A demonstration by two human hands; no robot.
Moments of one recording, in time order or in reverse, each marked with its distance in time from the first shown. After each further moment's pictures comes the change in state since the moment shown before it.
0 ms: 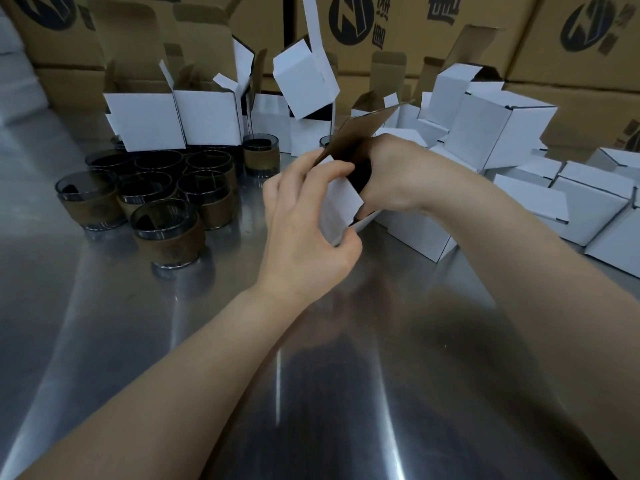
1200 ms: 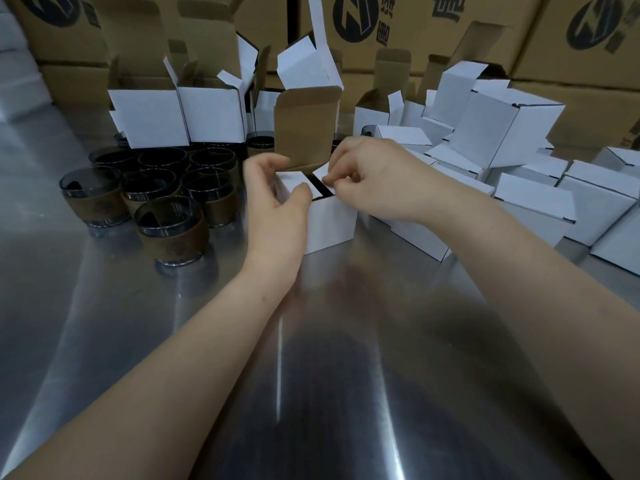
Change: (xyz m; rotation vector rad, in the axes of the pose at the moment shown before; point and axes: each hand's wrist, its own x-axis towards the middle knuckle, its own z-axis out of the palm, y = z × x) left_hand 0.018 -0.016 -0.001 -0.613 0.212 -0.497; right_hand 0.010 0.002 0.019 0.042 0.118 -0.294
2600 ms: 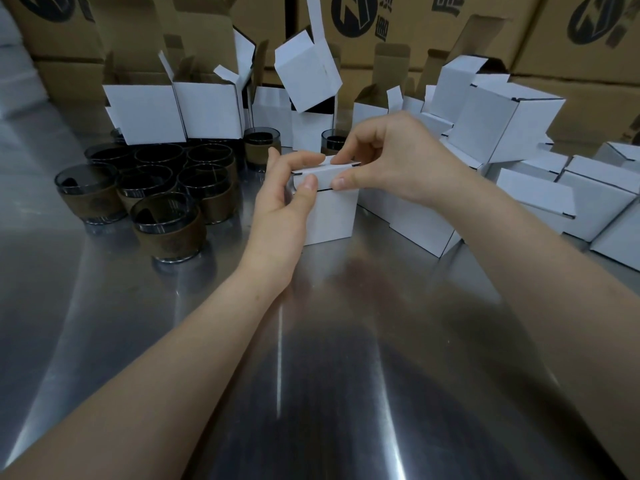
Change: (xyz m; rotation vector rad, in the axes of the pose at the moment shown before) left_hand -0.001 -0.001 -0.005 0.054 -0.261 0.007; right_hand -0.004 0.015 -0.012 0.284 0.115 0.004
